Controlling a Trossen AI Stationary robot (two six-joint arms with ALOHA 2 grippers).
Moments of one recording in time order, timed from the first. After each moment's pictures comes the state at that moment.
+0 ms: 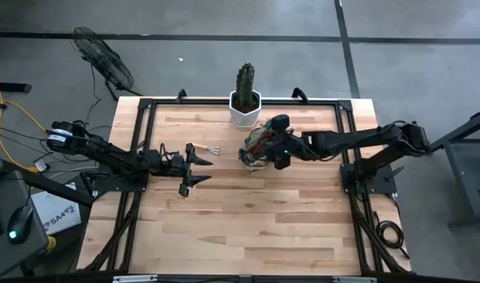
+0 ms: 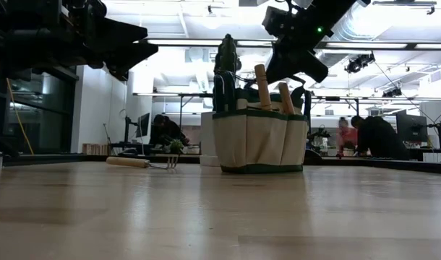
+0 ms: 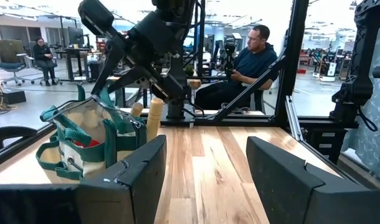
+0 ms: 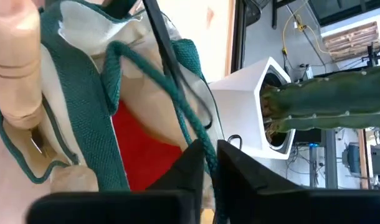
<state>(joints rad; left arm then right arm) -0.13 1.19 0.14 1.20 -0.08 -0.03 -0.03 1.43 1.03 -0.38 0.55 -0.60</state>
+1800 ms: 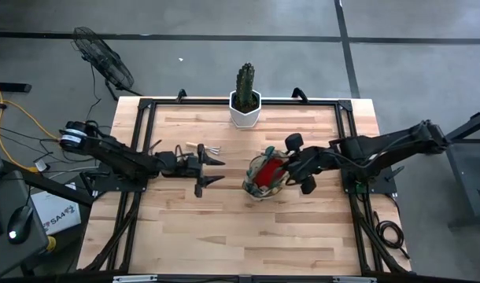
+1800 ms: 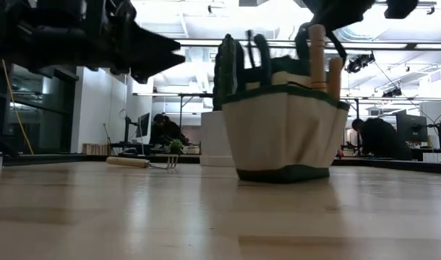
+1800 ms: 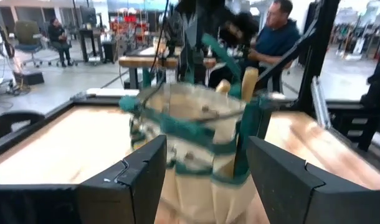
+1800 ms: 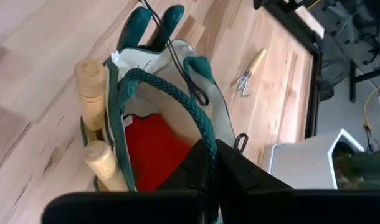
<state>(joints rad) -0.13 1.38 0.31 1.13 -0.15 -0.02 0.20 1.16 1.03 -0.63 0.26 -0.47</state>
